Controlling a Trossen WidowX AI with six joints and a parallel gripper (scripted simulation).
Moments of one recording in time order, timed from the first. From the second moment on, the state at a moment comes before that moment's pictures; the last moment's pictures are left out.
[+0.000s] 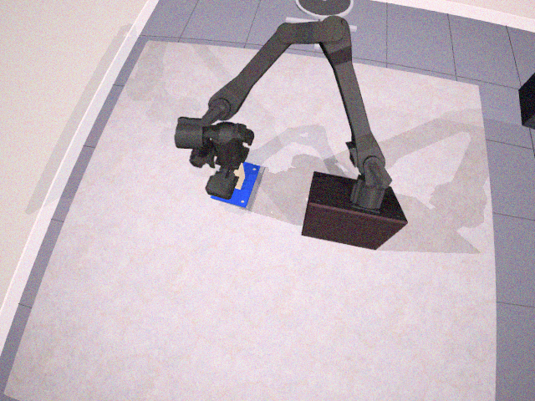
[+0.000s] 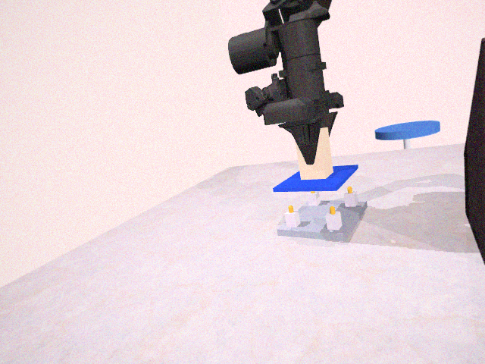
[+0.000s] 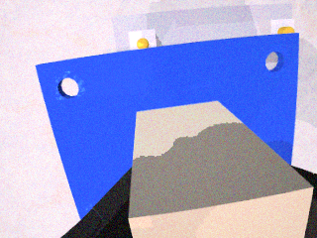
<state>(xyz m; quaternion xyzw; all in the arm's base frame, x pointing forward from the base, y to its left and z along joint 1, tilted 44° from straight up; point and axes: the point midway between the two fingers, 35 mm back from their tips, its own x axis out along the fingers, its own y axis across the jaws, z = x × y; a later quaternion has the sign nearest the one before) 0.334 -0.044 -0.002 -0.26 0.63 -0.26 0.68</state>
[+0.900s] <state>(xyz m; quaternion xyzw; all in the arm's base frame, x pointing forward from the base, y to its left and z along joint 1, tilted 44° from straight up) 0.344 -0.067 0.019 -0.25 0.63 -0.27 0.69</state>
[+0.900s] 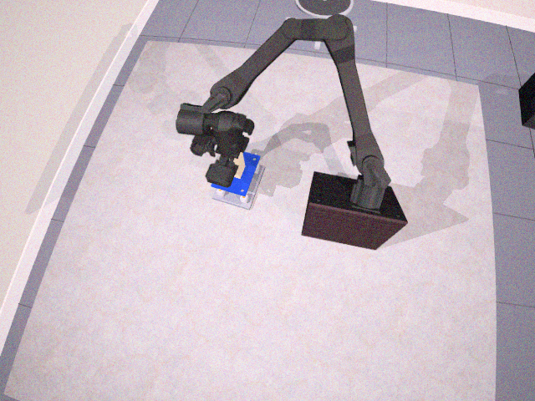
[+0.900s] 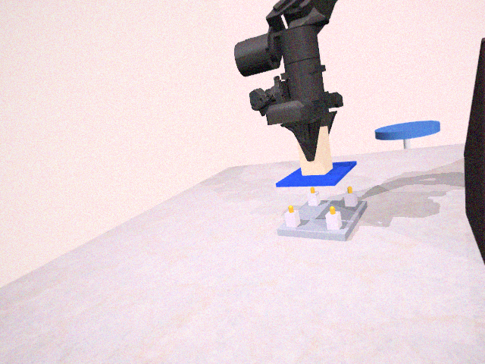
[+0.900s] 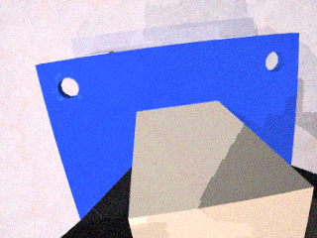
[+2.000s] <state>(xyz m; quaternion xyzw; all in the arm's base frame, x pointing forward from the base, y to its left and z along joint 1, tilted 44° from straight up) 0.346 -0.092 0.000 -0.25 0.63 -0.27 0.68</state>
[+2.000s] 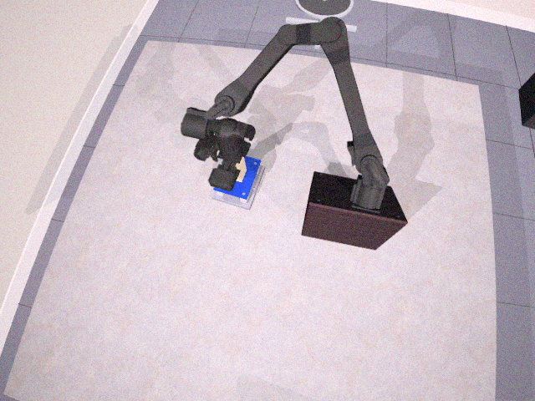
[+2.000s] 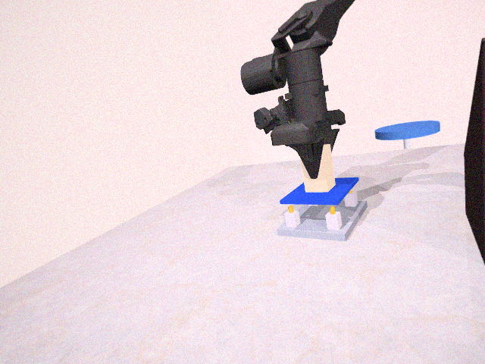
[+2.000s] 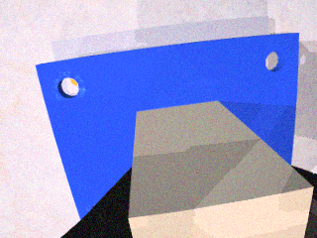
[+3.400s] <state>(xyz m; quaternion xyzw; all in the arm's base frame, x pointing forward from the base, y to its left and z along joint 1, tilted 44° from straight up) 0.348 -0.100 -0.007 -0.25 0.63 -0.27 0.69</state>
